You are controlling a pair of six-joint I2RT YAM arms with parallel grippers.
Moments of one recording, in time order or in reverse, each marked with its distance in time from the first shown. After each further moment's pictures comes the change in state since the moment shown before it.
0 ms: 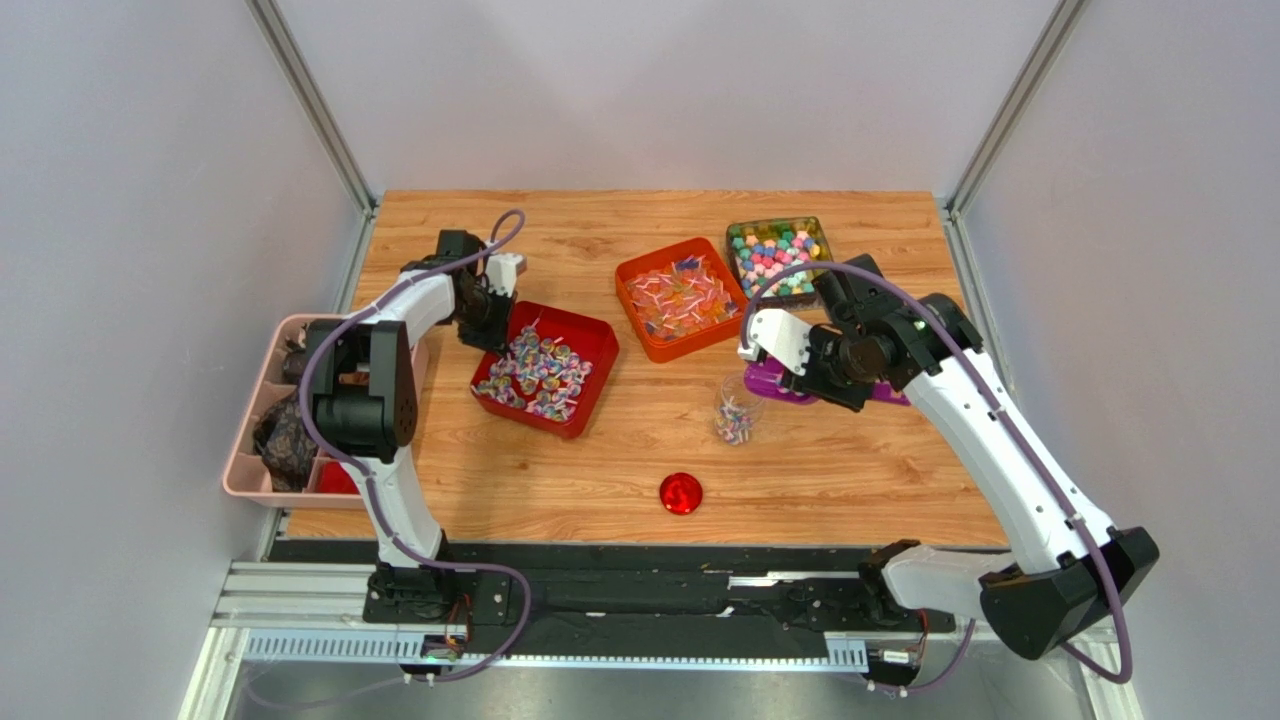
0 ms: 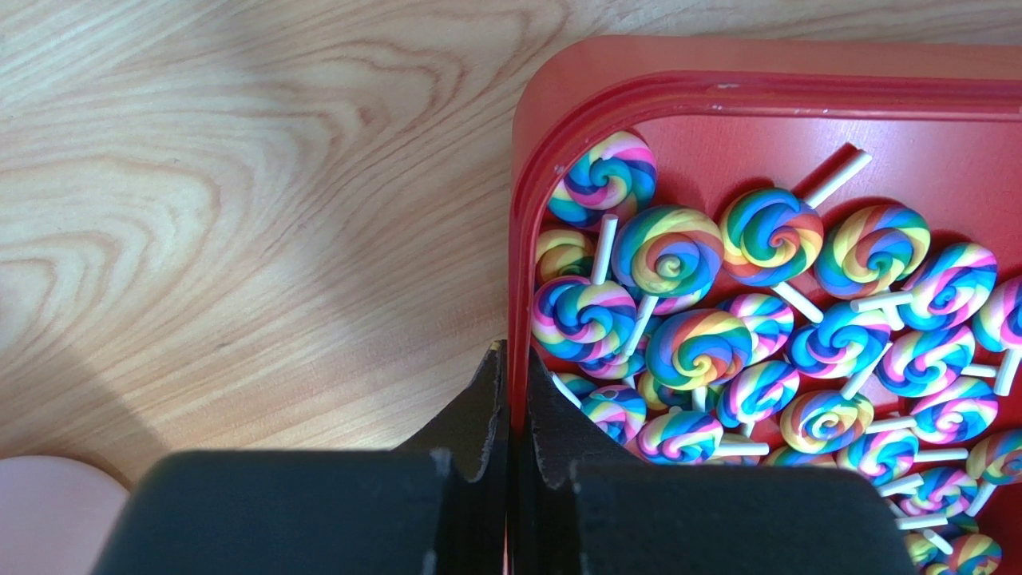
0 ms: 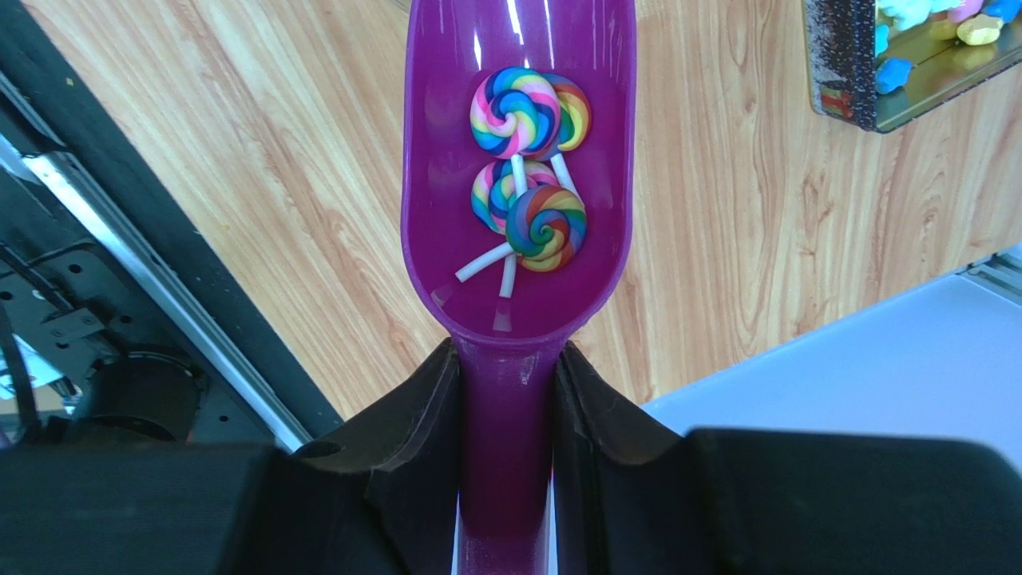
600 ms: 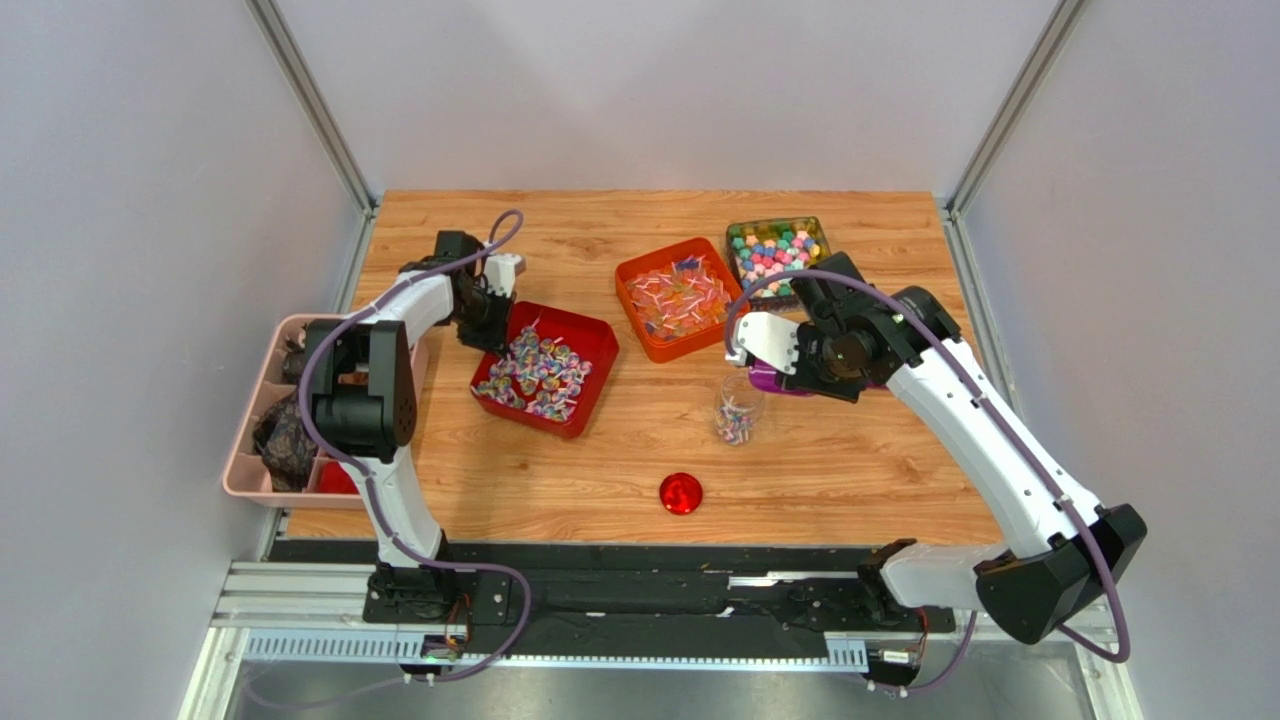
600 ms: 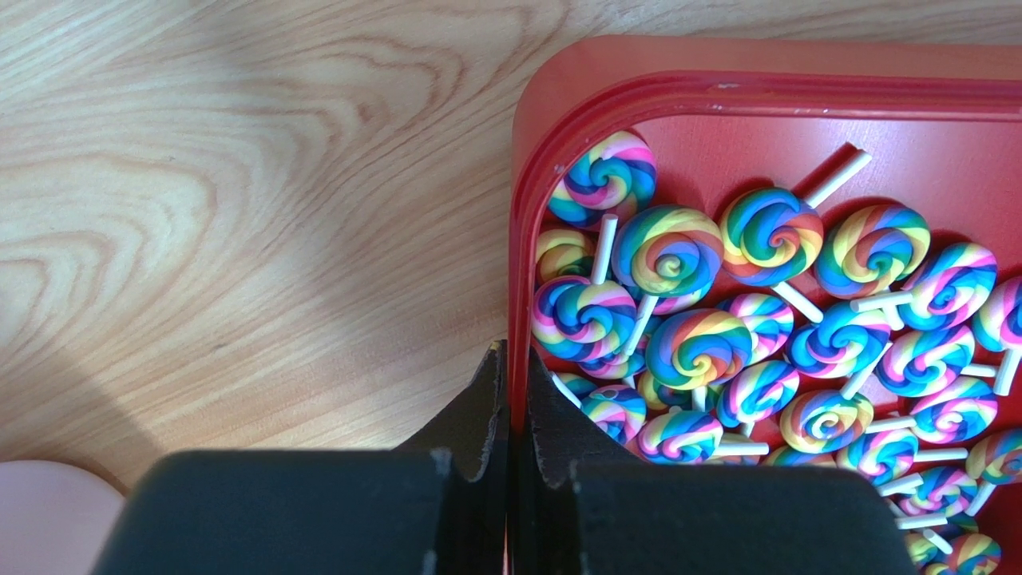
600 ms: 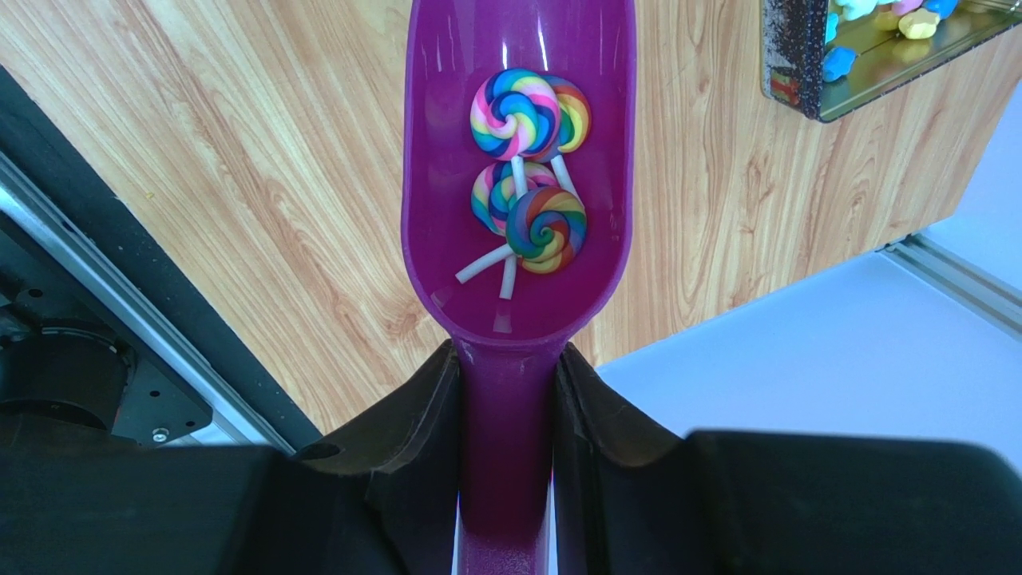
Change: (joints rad) left arm 0.007 0.000 -0.007 0.005 0.013 0.002; right arm 0.055 0.060 0.031 0.000 0.137 -0.041
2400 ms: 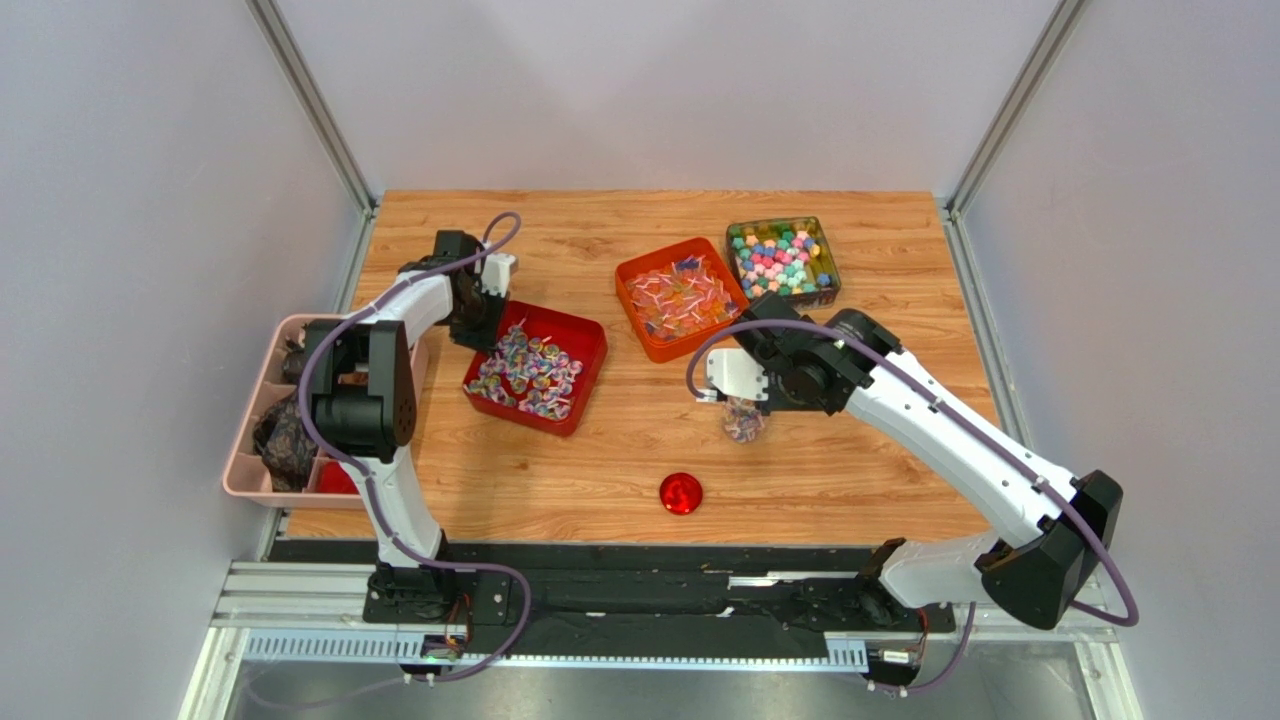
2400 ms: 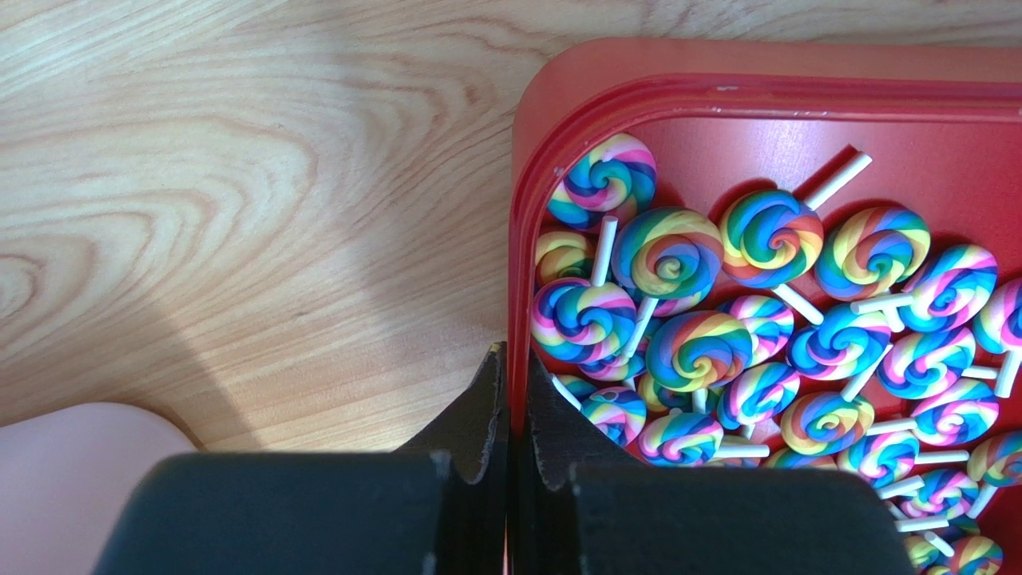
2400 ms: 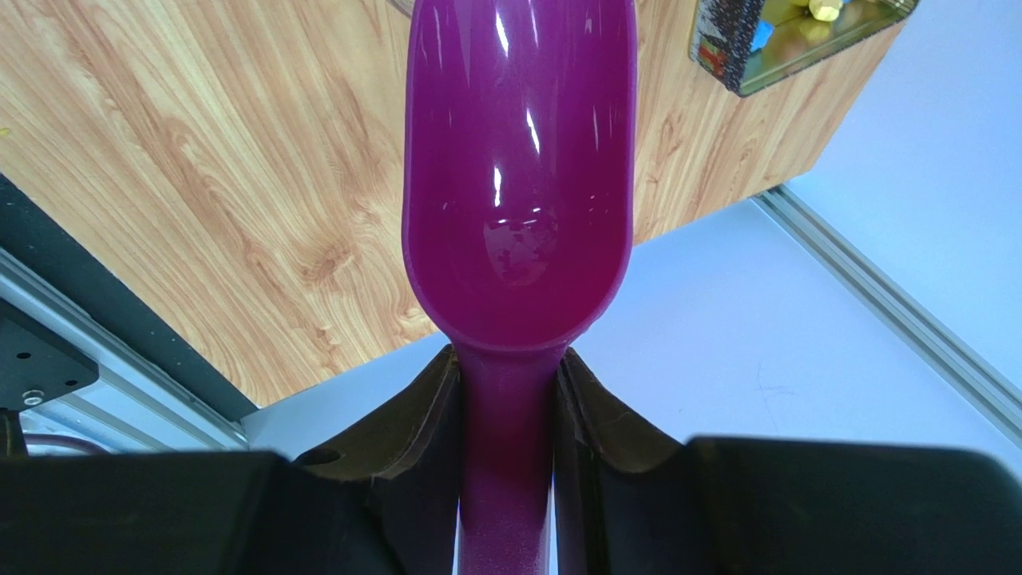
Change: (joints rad) left arm 0.003 0.000 0.000 0.010 -0.117 -0.013; right arm 0.256 0.046 -0.054 0.003 0.323 0.052
